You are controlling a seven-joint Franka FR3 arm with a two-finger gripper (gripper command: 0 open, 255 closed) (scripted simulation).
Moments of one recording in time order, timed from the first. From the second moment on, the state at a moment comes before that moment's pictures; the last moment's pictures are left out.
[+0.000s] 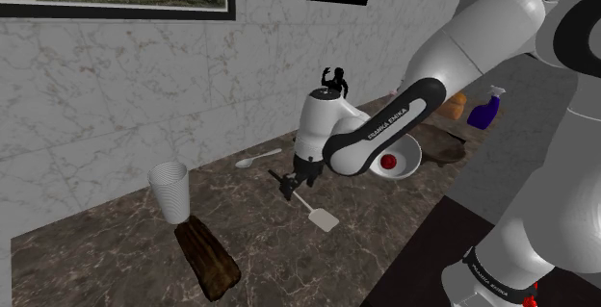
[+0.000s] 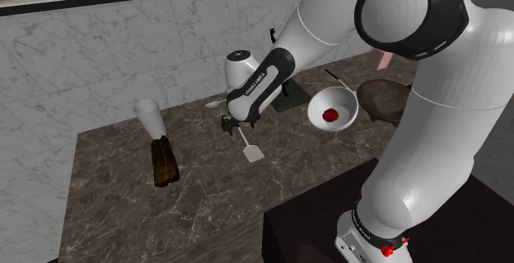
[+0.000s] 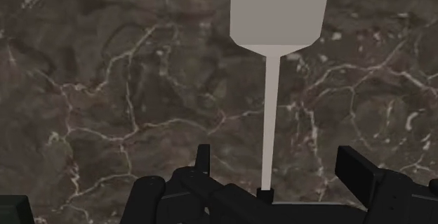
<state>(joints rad) 0.18 0.22 0.27 -2.37 -0.17 2.64 0.52</state>
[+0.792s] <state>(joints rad) 0.18 0.25 0.26 -2.37 -0.19 2.66 0.53</state>
